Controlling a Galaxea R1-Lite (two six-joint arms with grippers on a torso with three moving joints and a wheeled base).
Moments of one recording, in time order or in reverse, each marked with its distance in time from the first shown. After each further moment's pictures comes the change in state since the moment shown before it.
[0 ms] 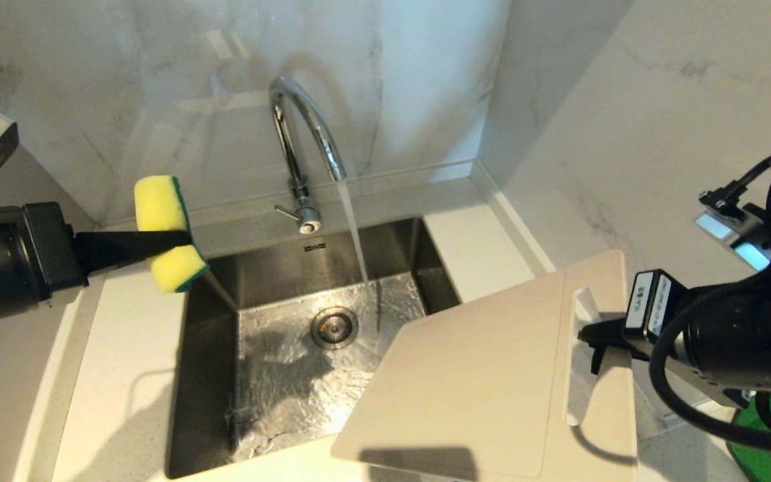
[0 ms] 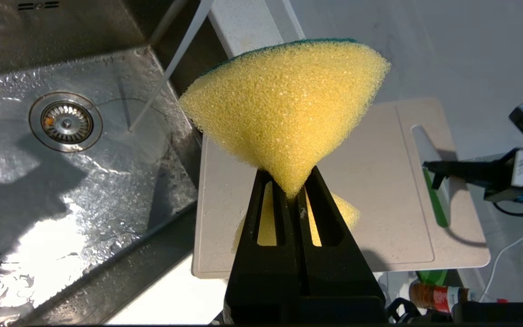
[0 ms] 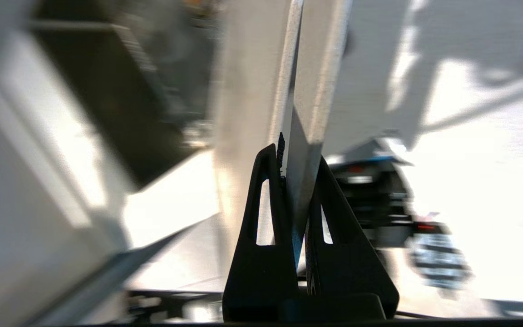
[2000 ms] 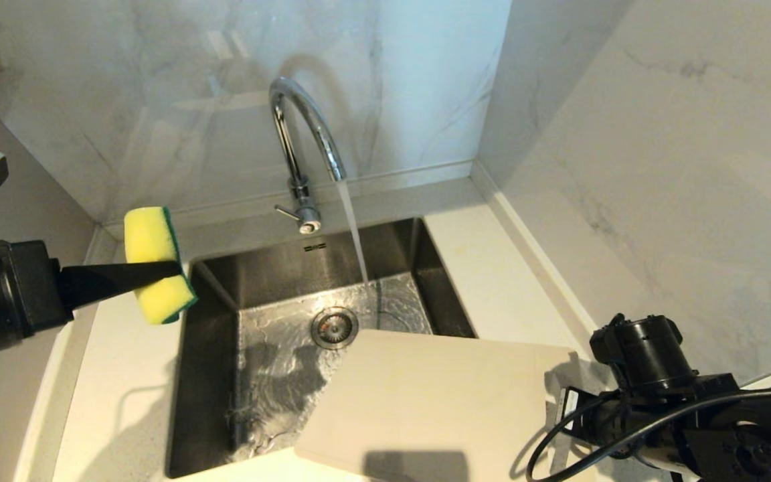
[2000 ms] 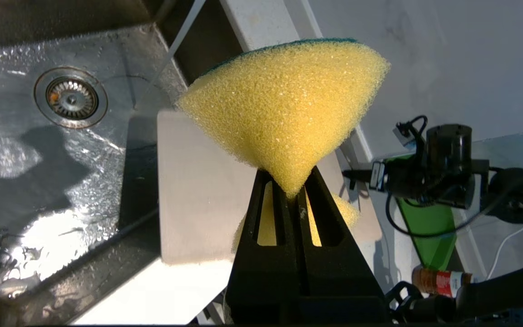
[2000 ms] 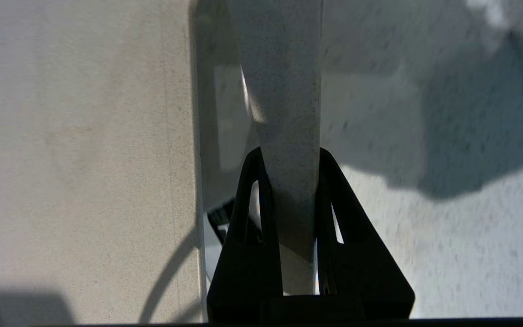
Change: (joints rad) left arm 0.000 -0.055 0.091 0.001 -0.001 0.001; right arm -0.152 0.405 0.531 -0.720 -0.162 -0.164
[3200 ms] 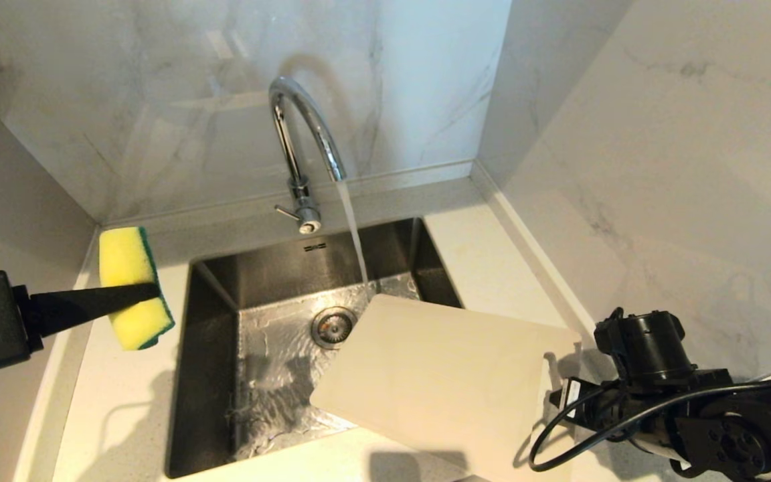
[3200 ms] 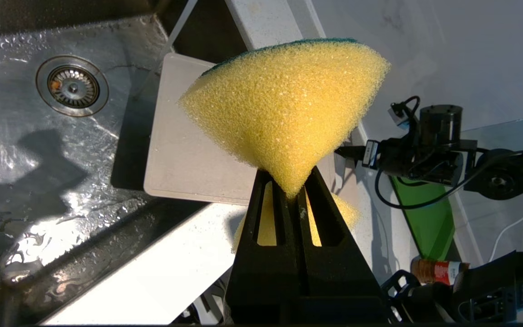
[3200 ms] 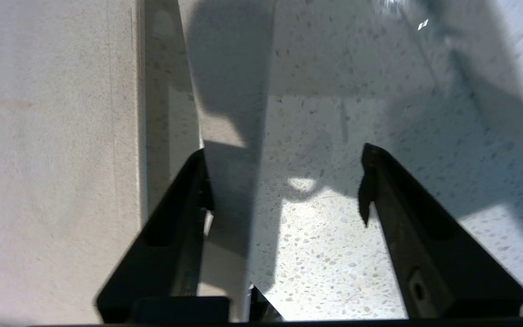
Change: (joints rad) left arm 0.000 -0.073 0.070 0.004 -0.003 -0.002; right arm -0.041 0.043 -0.003 -0.094 -0.007 -0.084
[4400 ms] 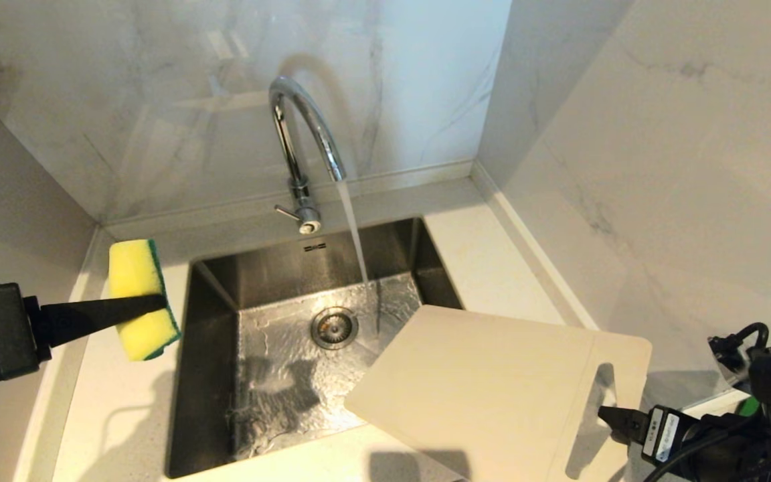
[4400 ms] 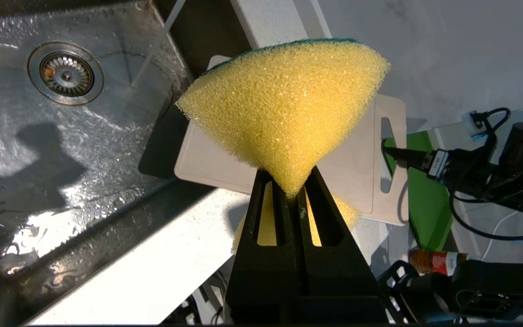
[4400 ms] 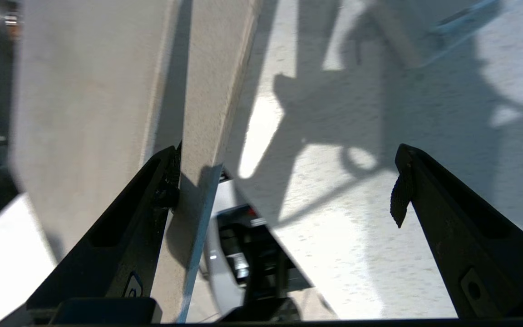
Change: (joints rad) left arm 0.000 0.008 0.021 -0.004 -0.020 0.000; right arm -0.062 -0.466 0.158 0.160 0.072 0.014
